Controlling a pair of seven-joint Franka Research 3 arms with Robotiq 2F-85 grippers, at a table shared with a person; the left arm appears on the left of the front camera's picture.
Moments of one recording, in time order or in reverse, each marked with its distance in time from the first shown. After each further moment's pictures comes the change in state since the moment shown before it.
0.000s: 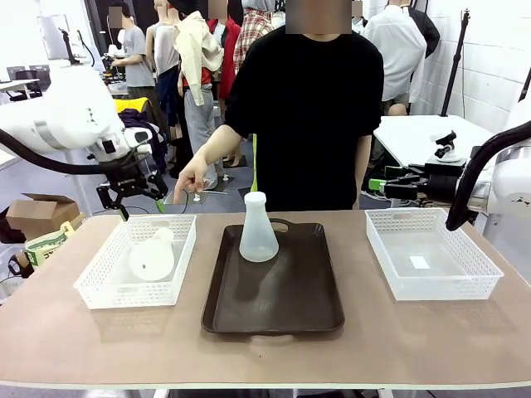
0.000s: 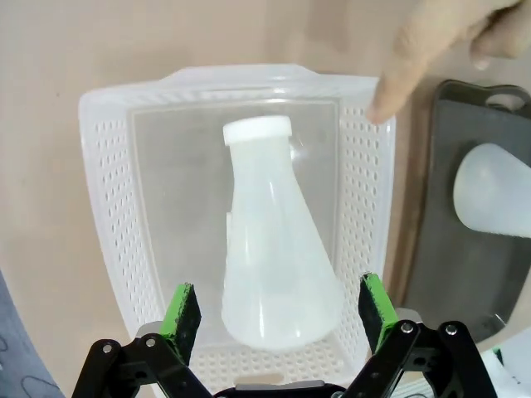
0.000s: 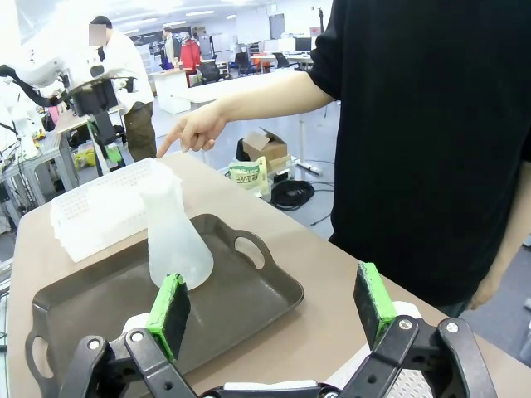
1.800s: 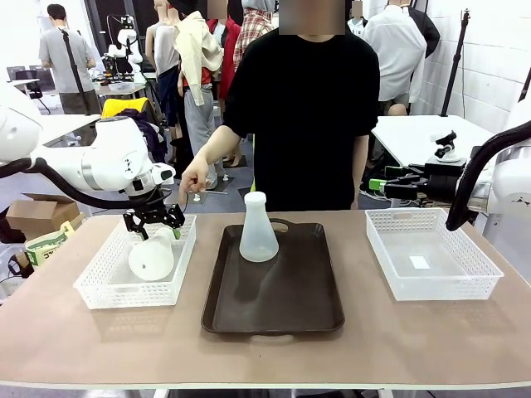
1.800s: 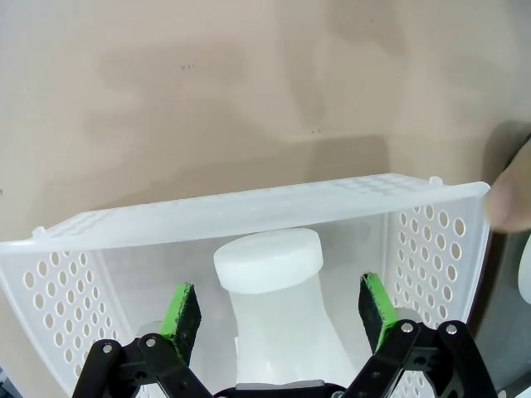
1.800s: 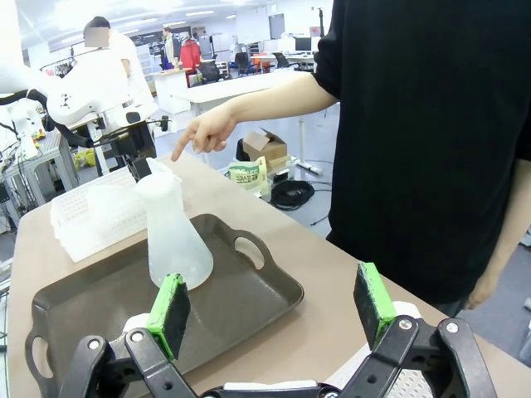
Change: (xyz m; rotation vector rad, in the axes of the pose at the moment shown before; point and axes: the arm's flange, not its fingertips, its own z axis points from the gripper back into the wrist) left arm 0.041 -0.003 -0.105 0.058 -0.009 -0.072; right arm 0.000 0.000 0.000 0.000 0.000 0.000
